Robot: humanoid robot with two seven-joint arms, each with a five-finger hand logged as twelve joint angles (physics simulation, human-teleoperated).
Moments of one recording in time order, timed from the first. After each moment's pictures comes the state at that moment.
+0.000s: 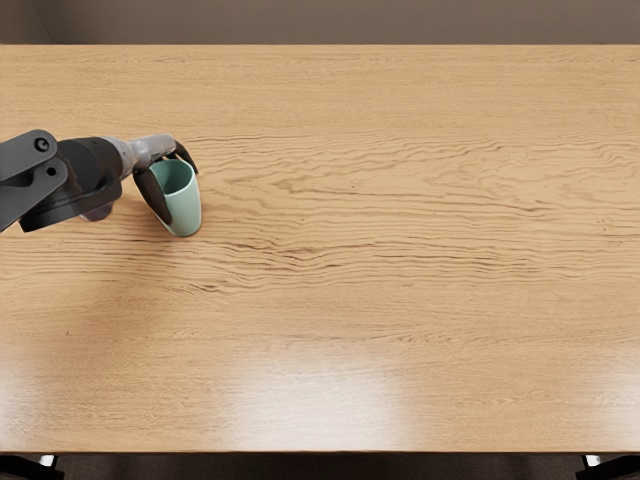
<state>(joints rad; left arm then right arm) -1.07 0.55 -0.37 -1.25 1.15 -0.18 0.61 0.08 0.00 0.09 0.09 0.02 0.07 0.02</state>
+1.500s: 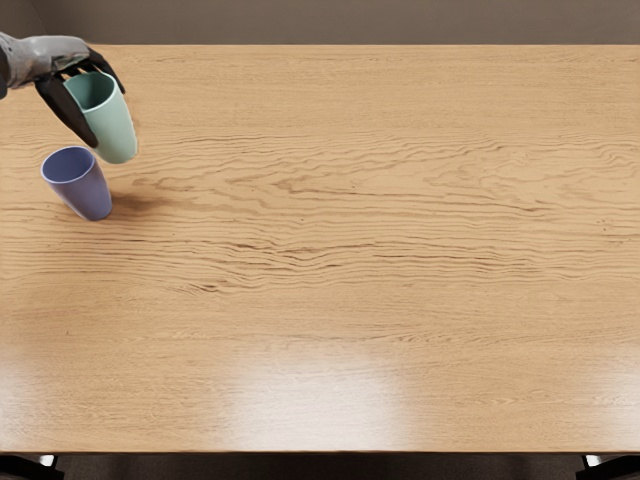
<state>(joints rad) -1.28 0.79 -0.40 -1.26 0.99 -0.34 0.61 0.08 0.00 0.09 0.09 0.02 0.07 0.02</state>
